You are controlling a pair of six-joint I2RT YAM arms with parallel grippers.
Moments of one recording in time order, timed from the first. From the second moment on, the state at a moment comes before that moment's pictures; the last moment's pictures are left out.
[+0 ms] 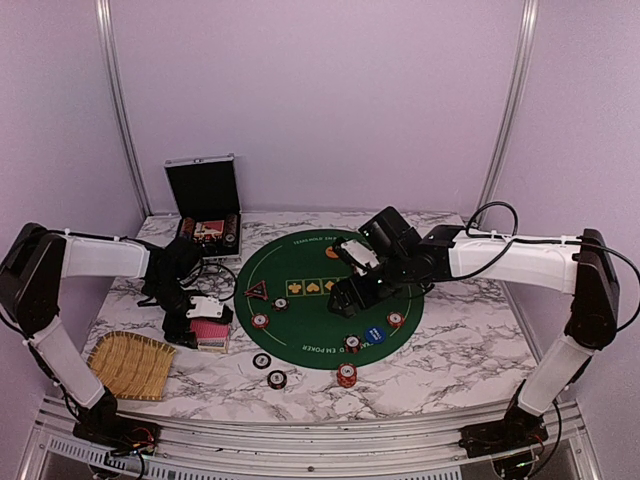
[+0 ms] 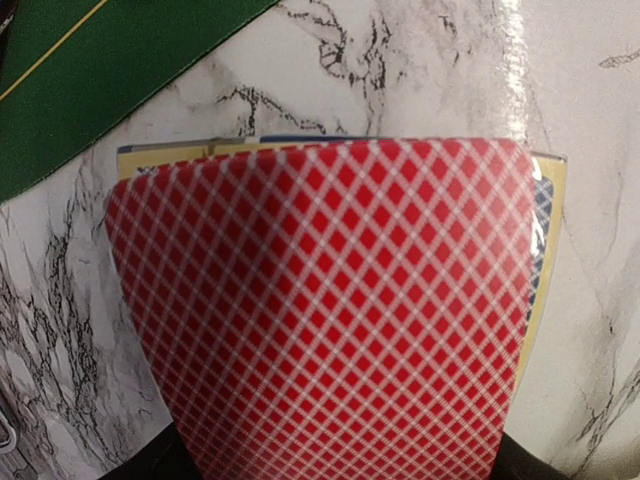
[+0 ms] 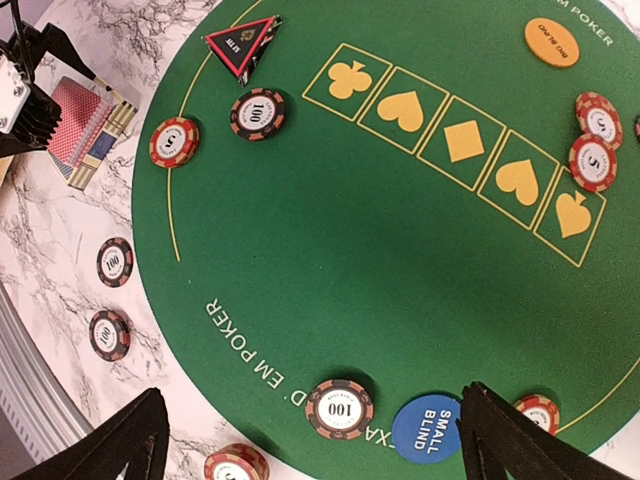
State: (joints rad) left arm -0.40 1.66 0.94 -0.71 0.10 1.15; right arm 0.82 1.65 1.24 -0.53 -0.11 0.23
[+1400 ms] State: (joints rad) left arm -0.41 1.59 0.92 -0.69 0.14 1.11; right arm 0.82 1.73 1.26 -0.44 -0.28 0.27
